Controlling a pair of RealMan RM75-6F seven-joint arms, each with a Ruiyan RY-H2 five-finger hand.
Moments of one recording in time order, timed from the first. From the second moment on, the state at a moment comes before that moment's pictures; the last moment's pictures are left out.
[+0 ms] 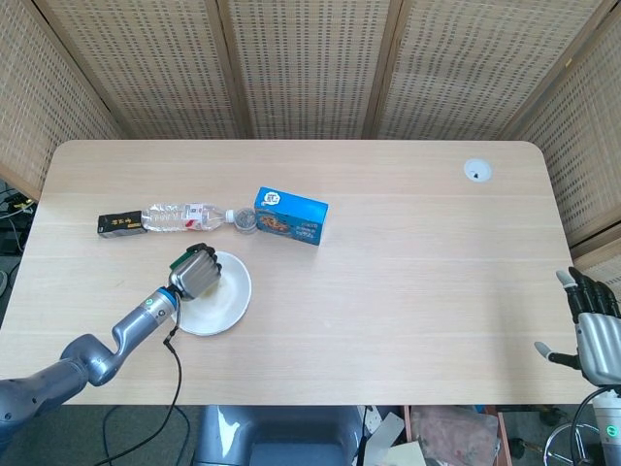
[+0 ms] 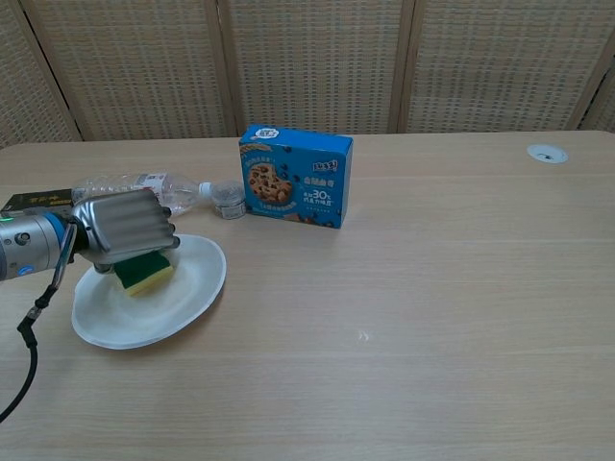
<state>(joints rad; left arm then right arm) -0.81 -1.72 0.06 -0.79 1.58 0.81 0.63 0.08 -1.05 0.10 -1.66 -1.38 1.42 -0.01</state>
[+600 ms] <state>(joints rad) -0.83 -1.62 -0.01 -0.97 1.54 0.88 0.58 0.08 -1.05 0.10 -1.67 -1.39 1.42 0.00</state>
